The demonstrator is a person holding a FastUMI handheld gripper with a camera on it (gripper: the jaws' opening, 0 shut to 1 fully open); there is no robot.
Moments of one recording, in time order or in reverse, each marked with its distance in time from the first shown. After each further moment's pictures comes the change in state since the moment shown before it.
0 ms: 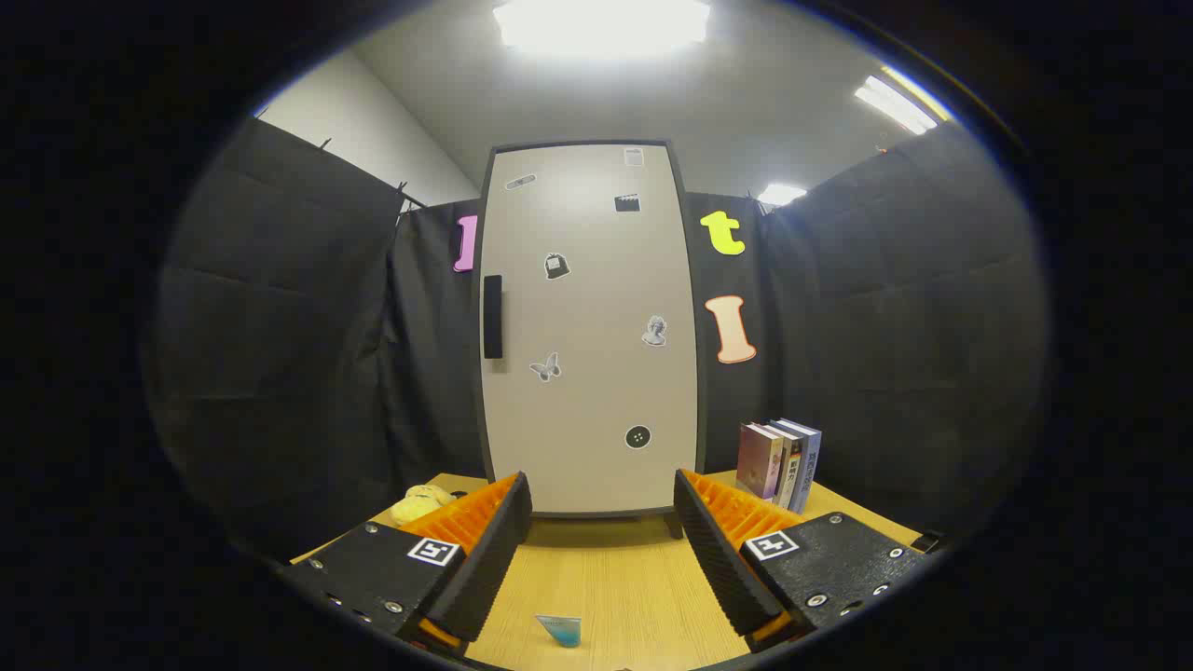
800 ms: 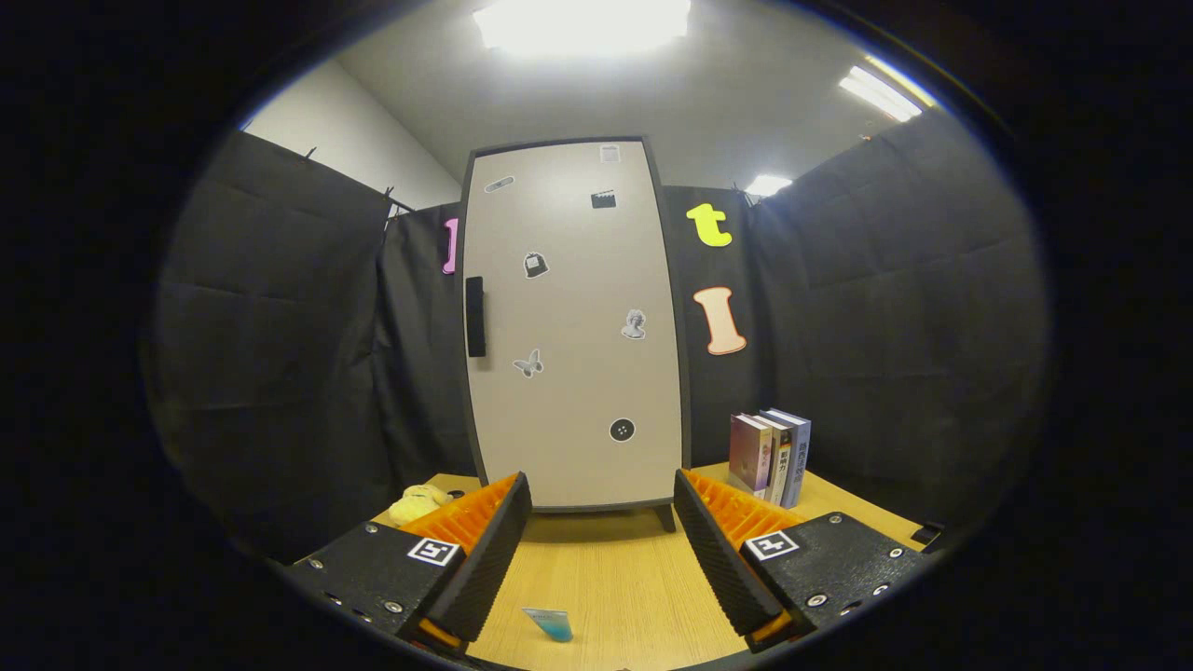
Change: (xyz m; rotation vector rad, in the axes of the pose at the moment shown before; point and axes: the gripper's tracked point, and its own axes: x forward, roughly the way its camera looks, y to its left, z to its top) arm -0.010 -0.025 -0.003 0.036 0.011 -0.014
